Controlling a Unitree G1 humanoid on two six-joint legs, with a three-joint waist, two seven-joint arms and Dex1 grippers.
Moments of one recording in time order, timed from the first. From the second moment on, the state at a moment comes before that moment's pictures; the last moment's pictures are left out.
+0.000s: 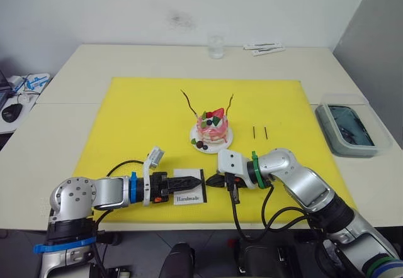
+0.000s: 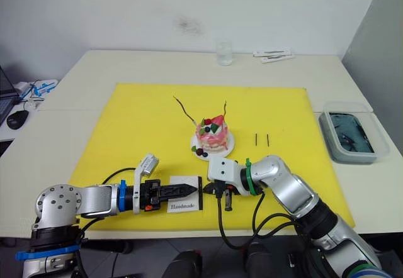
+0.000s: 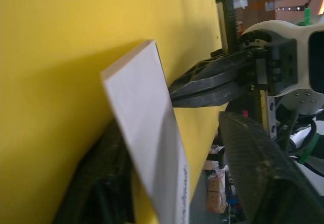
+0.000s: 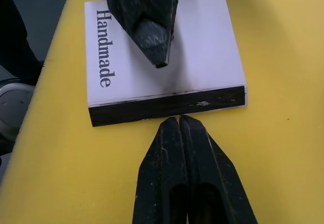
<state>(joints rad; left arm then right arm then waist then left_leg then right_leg) -0.28 0.50 0.27 -0.07 -1.23 1.58 -0.40 -0.54 -0.46 0.54 -0.21 0.08 0.58 1.04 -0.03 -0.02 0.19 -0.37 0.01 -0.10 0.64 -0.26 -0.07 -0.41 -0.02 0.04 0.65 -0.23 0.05</state>
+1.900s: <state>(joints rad) -0.25 0.71 0.25 -0.32 -1.26 1.26 -0.75 0.23 -0.45 -0.20 -0.81 0.26 0.65 0.49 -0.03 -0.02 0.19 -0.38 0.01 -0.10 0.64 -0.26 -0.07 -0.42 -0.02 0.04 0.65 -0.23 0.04</state>
